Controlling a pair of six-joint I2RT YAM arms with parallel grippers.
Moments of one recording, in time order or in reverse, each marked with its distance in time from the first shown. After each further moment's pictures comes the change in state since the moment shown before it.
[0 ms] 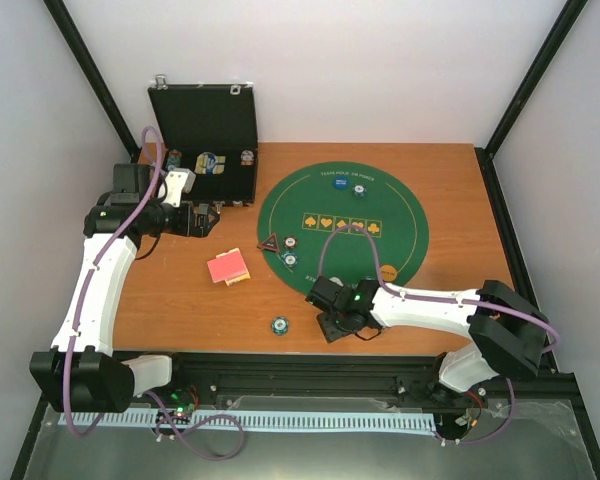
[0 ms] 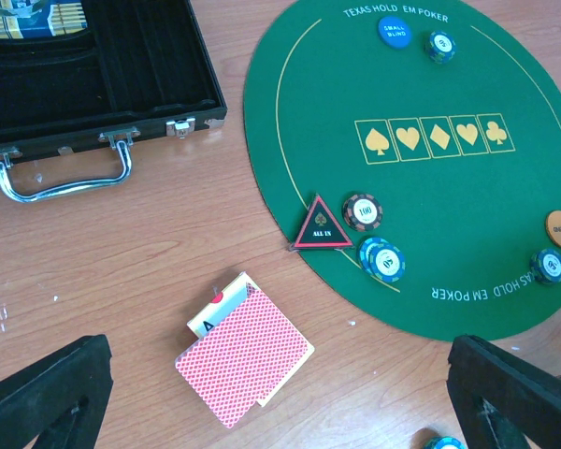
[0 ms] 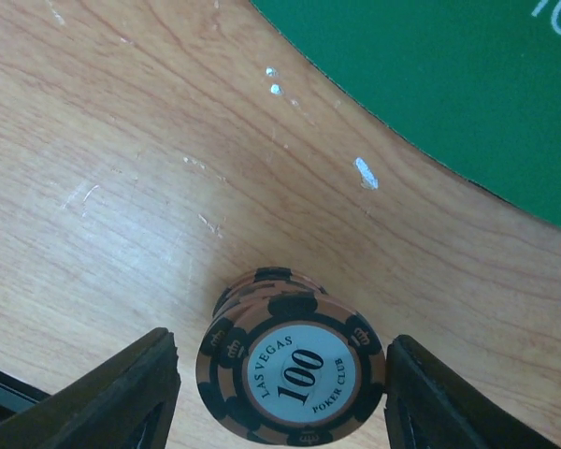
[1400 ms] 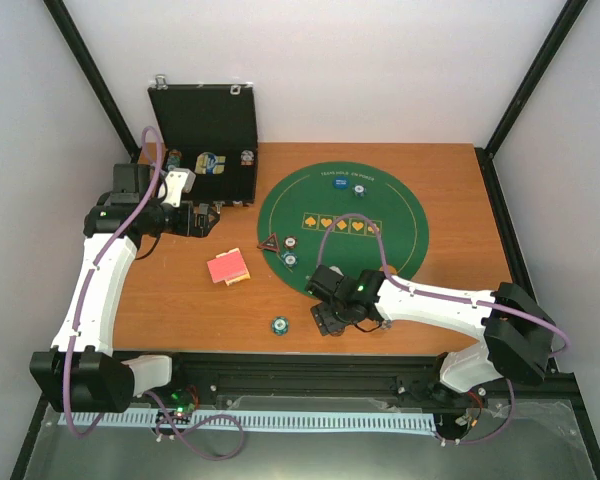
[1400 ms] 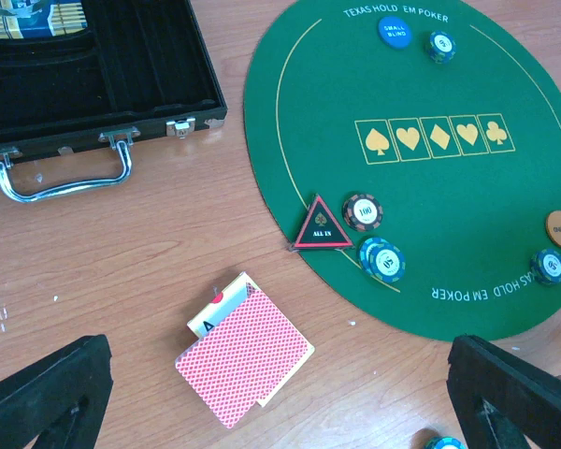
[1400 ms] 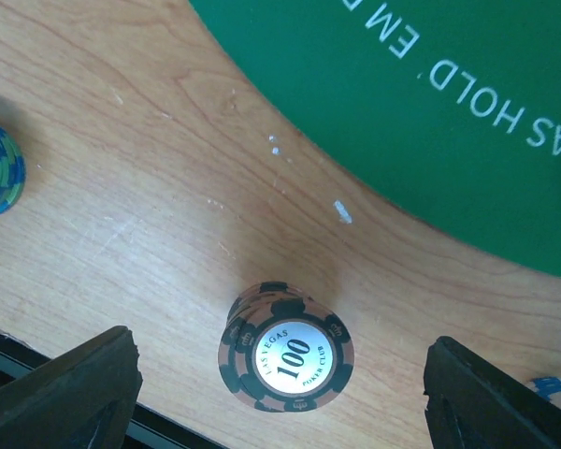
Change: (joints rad) left arm 0.000 0.001 0.000 0.000 0.000 0.000; right arm -0.016 -0.036 0.109 -0.106 0.031 -0.026
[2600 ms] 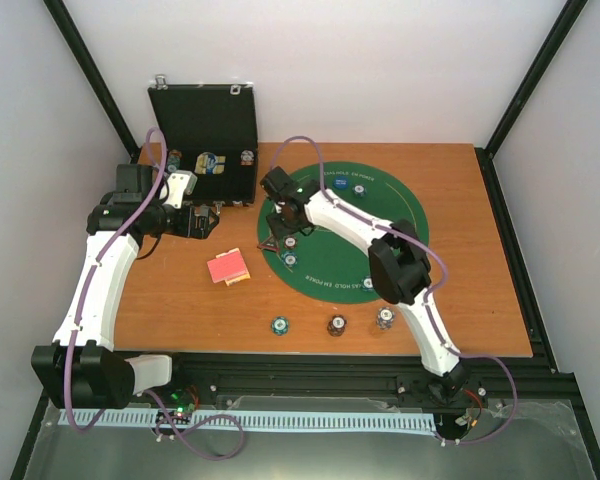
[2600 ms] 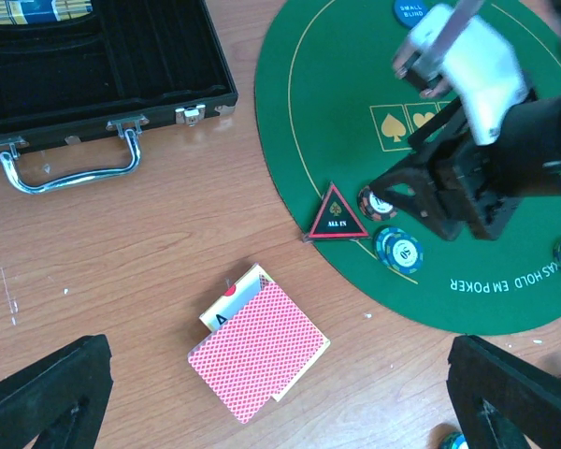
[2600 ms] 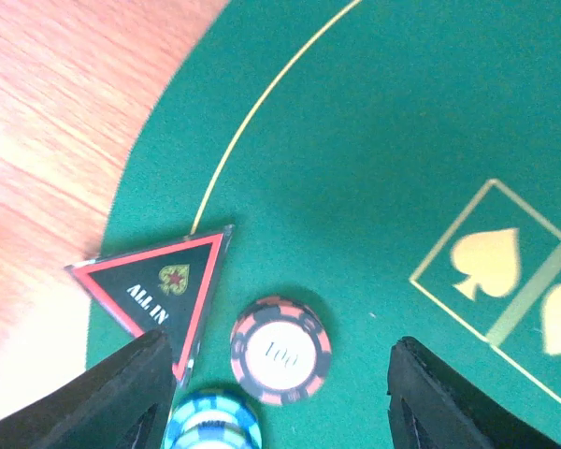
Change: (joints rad) left arm 0.000 0.018 -0.014 0.003 -0.024 0.026; right arm -0.300 0.886 1.109 -0.096 -0.065 -0.365
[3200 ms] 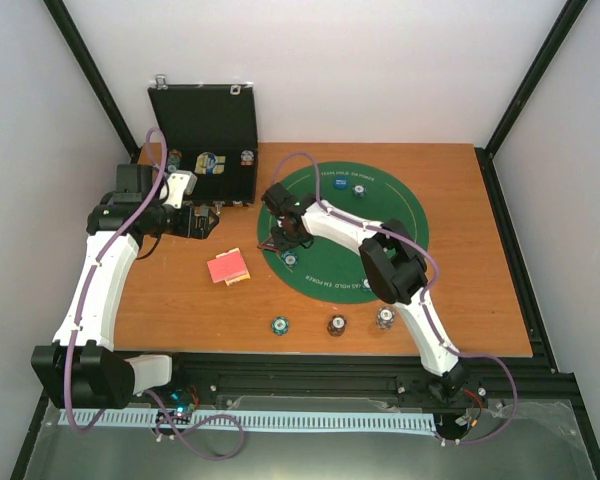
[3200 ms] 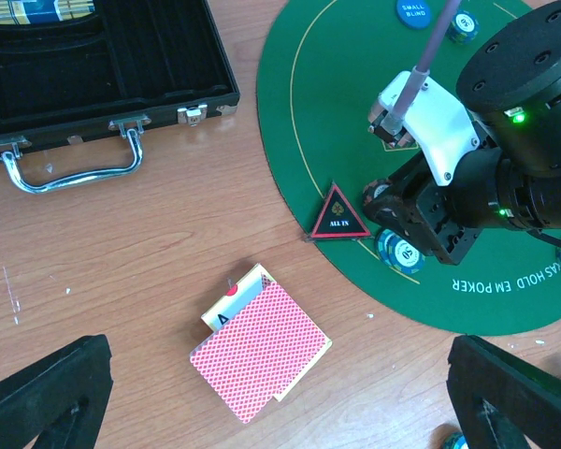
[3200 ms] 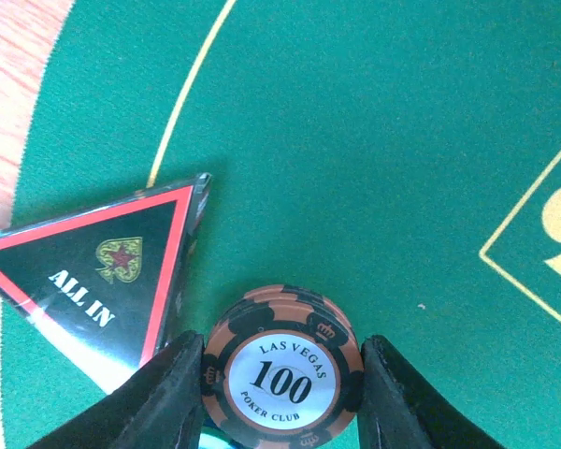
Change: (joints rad) left arm 0.000 0.000 0.000 0.000 -0.002 0.001; right arm 0.011 0.001 -0.125 0.083 0.003 0.029
